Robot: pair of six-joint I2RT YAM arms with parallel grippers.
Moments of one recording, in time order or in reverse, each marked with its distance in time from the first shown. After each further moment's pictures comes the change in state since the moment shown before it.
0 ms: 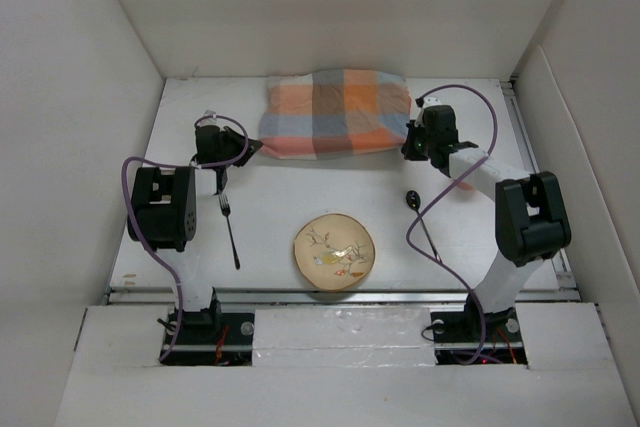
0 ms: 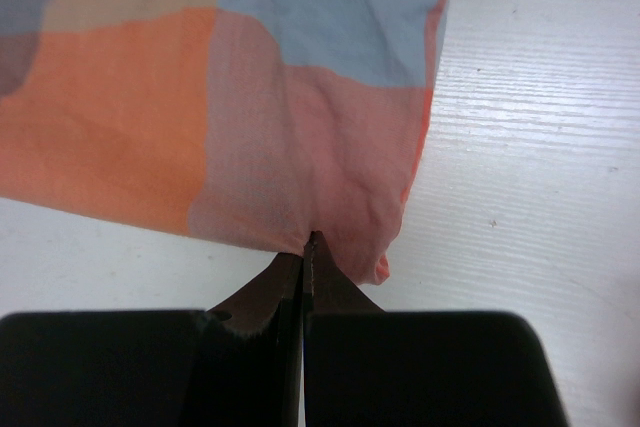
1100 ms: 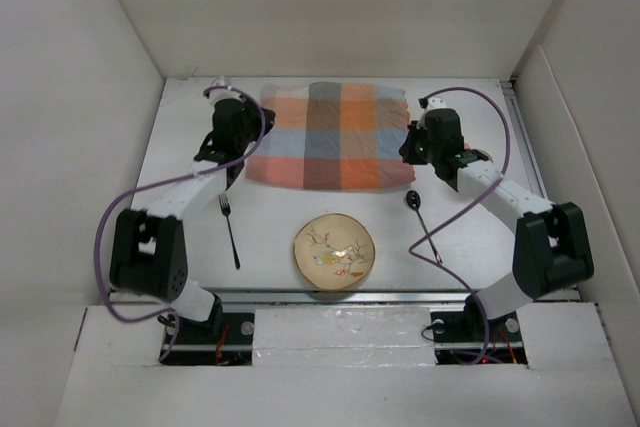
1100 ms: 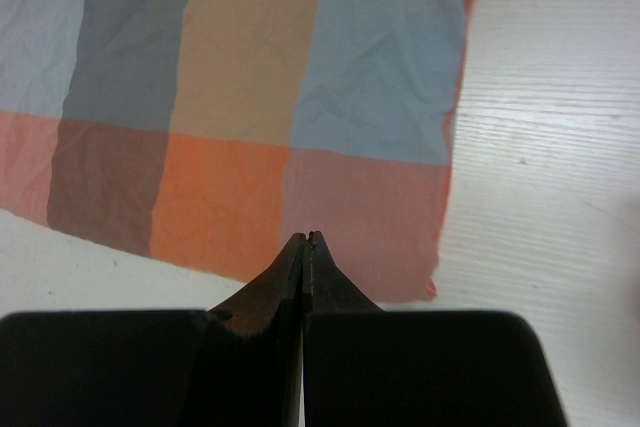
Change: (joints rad) left arm -0.218 -0.454 0.035 -0.323 -0.380 0.088; right arm 0.072 -0.312 -0.124 -0.076 0.022 0.084
